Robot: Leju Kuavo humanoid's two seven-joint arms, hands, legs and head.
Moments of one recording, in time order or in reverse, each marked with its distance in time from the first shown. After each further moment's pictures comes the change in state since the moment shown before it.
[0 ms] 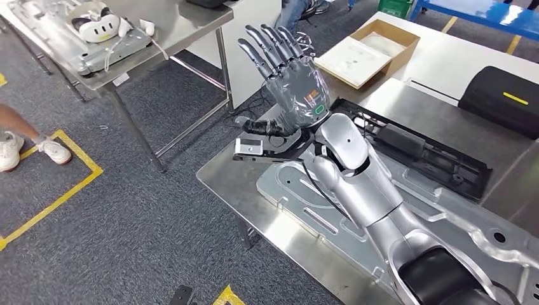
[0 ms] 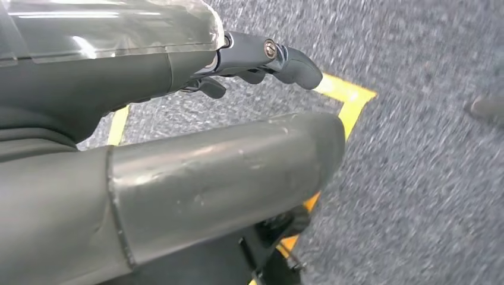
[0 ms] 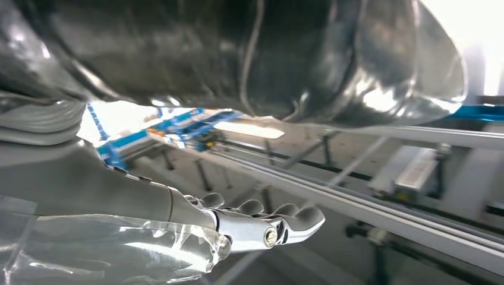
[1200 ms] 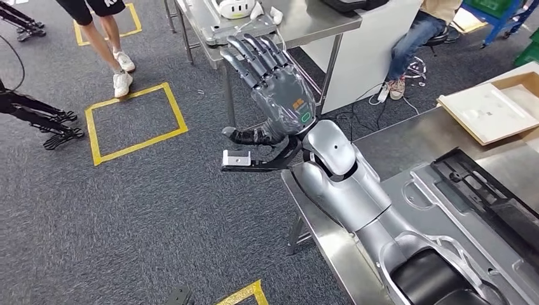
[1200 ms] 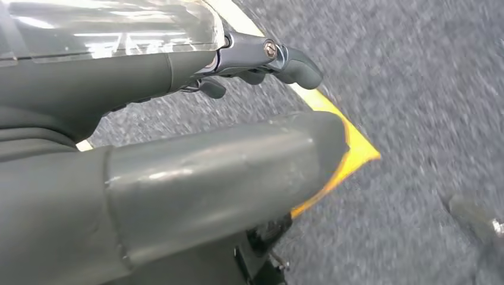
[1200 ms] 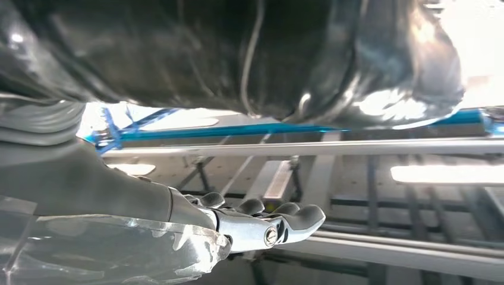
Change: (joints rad) left arm 0.004 0.001 -0.004 0.000 0.001 -0.028 -0.067; right arm 0.011 0.025 0.032 0.023 0.011 -0.032 -0.012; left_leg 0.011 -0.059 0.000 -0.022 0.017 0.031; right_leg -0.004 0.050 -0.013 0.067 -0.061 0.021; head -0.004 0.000
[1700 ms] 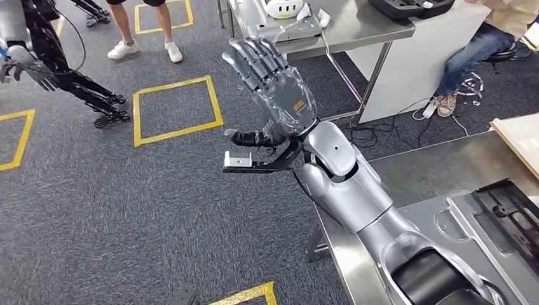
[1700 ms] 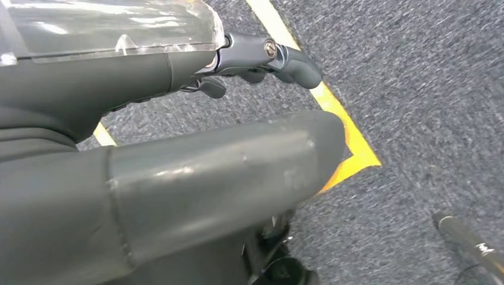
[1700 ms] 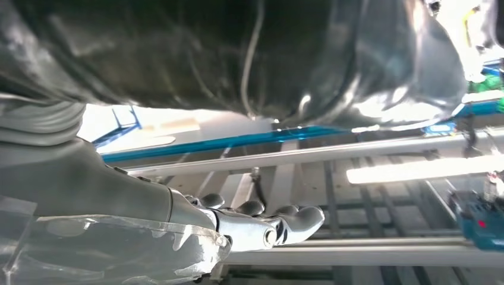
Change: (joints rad) left arm 0.004 -0.012 0.000 0.000 -0.001 -0.013 0.000; right arm 0.008 -0.003 0.010 0.002 -0.002 0.003 0.002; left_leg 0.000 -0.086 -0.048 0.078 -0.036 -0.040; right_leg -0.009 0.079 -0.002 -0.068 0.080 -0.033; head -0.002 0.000
